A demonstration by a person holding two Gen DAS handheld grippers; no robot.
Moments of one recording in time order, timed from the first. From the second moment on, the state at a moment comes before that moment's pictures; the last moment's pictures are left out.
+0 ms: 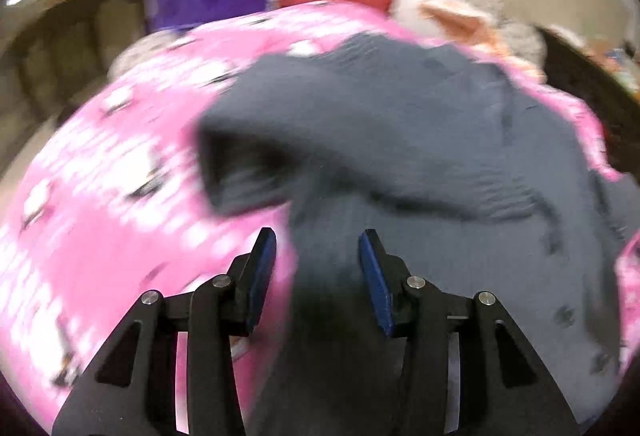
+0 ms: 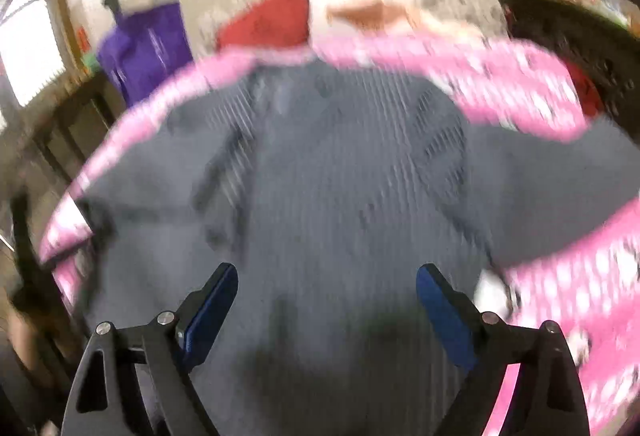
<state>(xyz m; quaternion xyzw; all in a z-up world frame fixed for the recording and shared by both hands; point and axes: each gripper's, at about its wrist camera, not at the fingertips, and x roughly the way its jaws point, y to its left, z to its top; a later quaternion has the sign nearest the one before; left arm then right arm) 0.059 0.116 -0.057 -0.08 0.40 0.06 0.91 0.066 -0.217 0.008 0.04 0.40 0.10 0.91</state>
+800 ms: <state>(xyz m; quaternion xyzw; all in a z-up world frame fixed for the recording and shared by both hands) 0.018 0.160 -0.077 -0.08 0.37 0.22 0.90 0.197 -0.137 -0.016 0.16 0.41 0.31 0.84</state>
